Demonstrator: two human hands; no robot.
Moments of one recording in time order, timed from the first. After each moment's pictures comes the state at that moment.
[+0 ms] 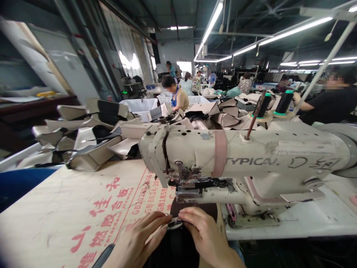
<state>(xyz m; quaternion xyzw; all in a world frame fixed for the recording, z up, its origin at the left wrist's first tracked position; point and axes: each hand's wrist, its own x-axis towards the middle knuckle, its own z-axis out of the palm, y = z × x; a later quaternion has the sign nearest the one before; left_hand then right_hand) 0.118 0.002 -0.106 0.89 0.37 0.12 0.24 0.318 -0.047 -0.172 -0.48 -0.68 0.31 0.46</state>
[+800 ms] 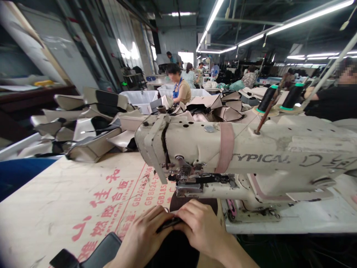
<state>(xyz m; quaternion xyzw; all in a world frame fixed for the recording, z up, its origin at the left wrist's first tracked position) 0.137 0.002 -0.139 0.89 0.39 0.14 0.17 0.318 -0.037 -0.161 -0.47 -0.80 0.16 0.34</state>
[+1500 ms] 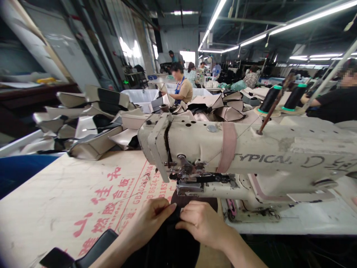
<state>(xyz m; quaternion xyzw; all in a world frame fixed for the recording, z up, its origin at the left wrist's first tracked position) 0.147 0.028 -0.140 0.80 0.48 0.13 0.34 0.324 -0.028 -0.162 -0.42 -0.84 0.16 0.30</state>
